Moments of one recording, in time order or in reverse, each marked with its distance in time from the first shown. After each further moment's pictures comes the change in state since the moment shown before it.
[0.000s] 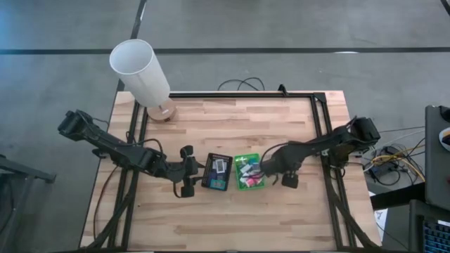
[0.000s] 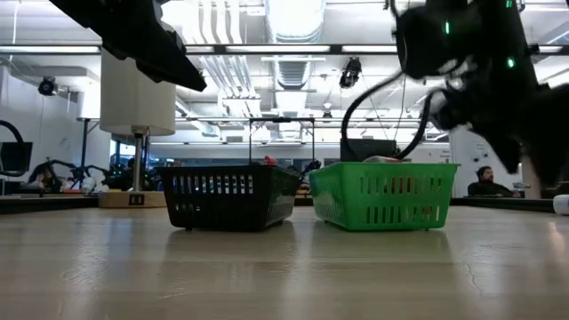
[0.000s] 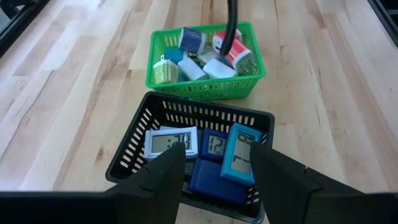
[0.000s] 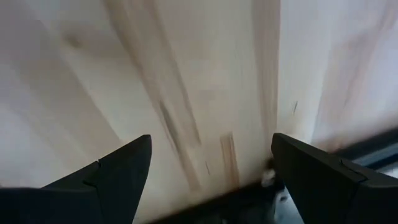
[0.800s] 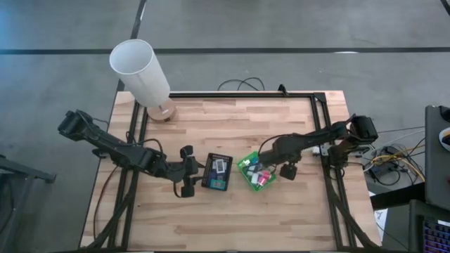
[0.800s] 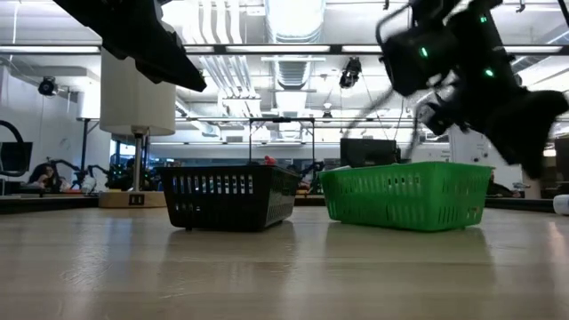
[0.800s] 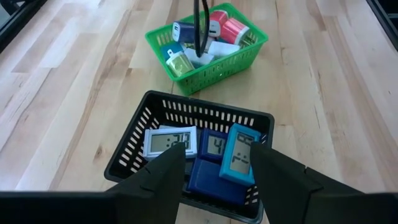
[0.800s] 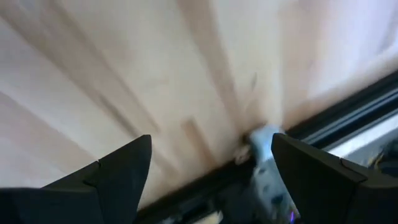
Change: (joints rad) left arm 0.001 0.000 0.000 0.000 0.001 -0.020; right arm -0.116 0.008 0.019 -0.102 0.035 0.045
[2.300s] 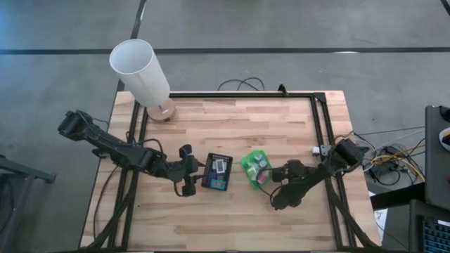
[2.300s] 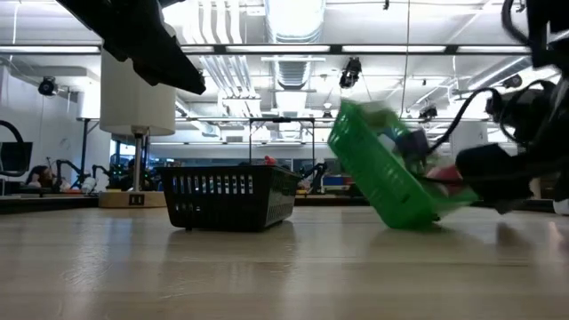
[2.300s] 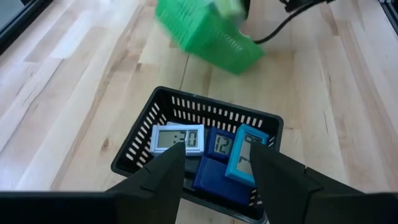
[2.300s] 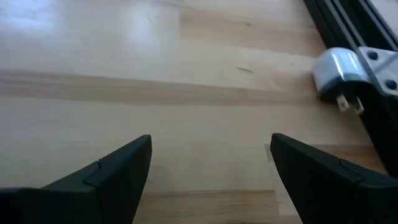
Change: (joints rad) left arm 0.002 0.000 0.002 -0.015 -0.031 -0.050; right arm 0.497 0.286 -0.099 0.118 0.420 1.787
